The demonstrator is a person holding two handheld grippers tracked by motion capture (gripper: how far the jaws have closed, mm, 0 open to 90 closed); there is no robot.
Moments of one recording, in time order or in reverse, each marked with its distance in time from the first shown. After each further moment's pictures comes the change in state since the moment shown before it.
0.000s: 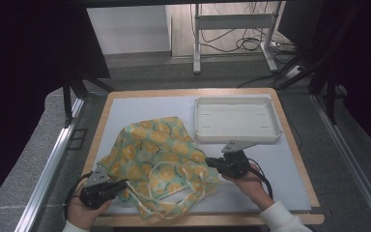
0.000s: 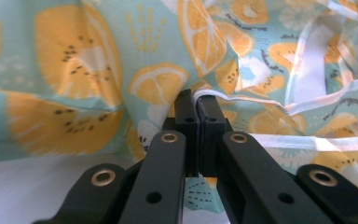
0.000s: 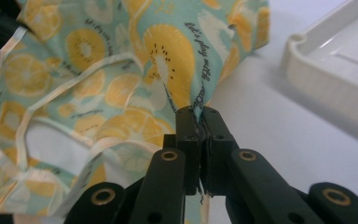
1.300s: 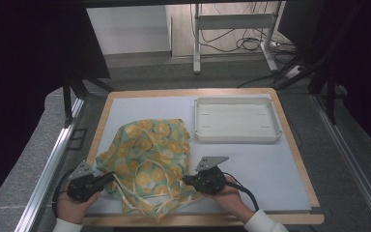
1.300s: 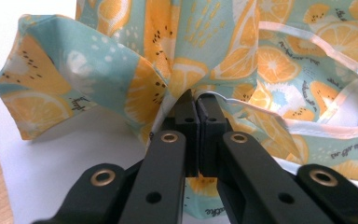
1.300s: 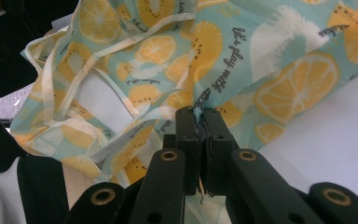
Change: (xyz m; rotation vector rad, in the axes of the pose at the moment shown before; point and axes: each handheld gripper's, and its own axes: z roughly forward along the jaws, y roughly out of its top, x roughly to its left) left arm 0.037 -0.008 -0.013 -0.036 0.091 -0.109; right arm 0.061 -0.007 0.044 0.052 0.129 -0.074
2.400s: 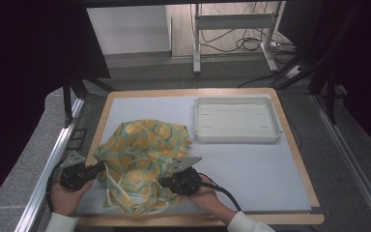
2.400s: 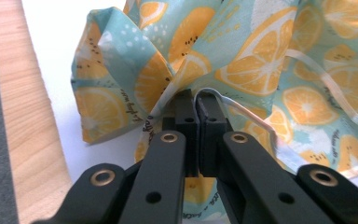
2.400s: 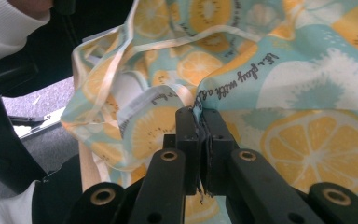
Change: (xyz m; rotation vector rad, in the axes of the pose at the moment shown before) left arm 0.033 0.011 -0.003 -0.037 0.057 -0.045; right arm 0.032 0.030 0.047 -0.019 0.078 -0.065
